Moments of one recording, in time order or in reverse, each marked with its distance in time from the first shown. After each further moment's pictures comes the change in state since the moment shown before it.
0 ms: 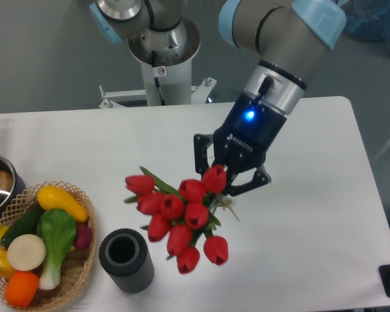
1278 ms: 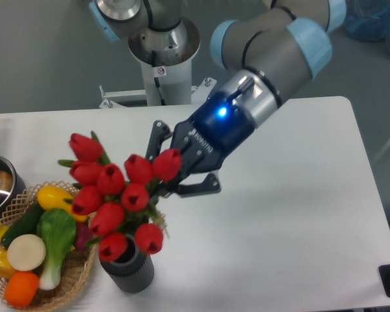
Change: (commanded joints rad) arm -0.101 -0.133 0.100 0.120 -0.241 -0.106
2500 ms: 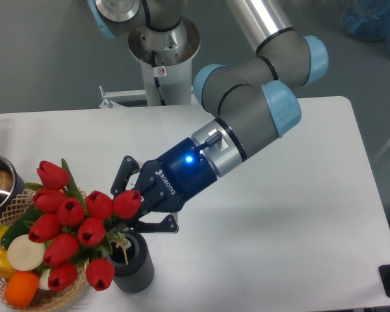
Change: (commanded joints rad) arm -0.060 -0.077 -0.011 0.015 -0.005 0.012
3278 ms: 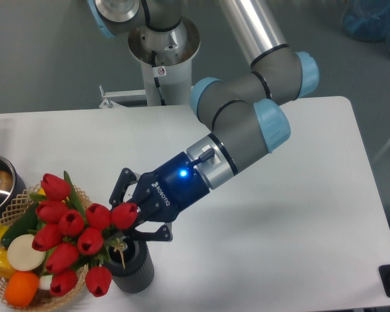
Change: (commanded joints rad) arm -0.014 -0.008 -0.110 0.041 0.002 0.086
